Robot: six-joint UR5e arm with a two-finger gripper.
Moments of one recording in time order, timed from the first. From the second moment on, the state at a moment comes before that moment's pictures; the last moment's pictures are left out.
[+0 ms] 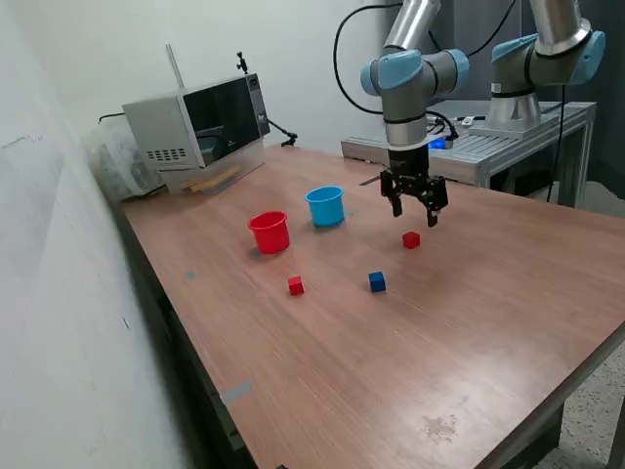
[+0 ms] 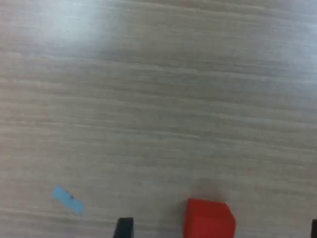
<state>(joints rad) 0.06 -0.99 1.78 -2.36 -1.56 3.13</state>
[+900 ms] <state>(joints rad) 0.06 -0.93 1.75 -2.40 -1.56 3.13</state>
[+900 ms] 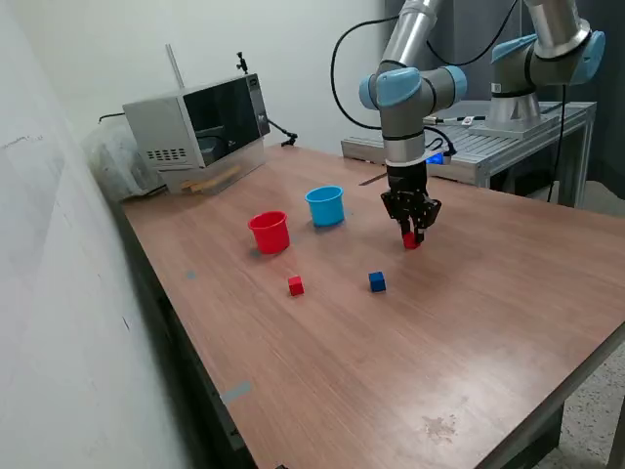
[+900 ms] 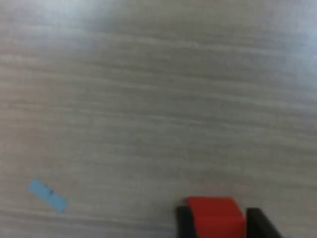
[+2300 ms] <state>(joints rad) -0.21 -0.97 1.38 -2.26 -1.58 3.11</state>
